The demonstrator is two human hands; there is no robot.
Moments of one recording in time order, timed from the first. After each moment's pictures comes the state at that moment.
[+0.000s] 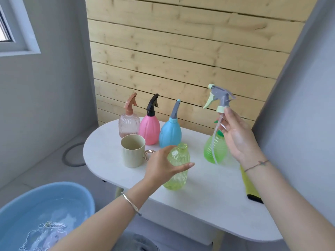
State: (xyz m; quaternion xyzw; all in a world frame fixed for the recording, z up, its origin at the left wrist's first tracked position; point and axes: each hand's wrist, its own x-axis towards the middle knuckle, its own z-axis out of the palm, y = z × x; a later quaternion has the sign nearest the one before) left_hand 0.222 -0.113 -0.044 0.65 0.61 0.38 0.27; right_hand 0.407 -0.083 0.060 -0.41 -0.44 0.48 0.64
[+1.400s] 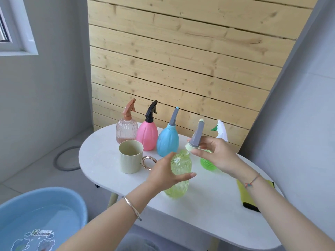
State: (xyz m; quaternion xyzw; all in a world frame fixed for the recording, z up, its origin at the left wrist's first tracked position) left_hand 0.228 -0.100 -0.048 0.69 0.56 0.33 0.30; right_hand 0.399 -0.098 0.044 -0.46 -0.74 0.36 0.33
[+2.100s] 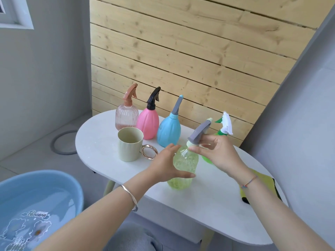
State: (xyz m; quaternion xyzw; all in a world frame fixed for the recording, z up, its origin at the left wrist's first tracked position) left_hand 0.228 -0.084 -0.063 0.74 0.51 0.31 0.30; right_hand 0.393 -0.096 0.025 -0.51 -0.72 0.31 0.36
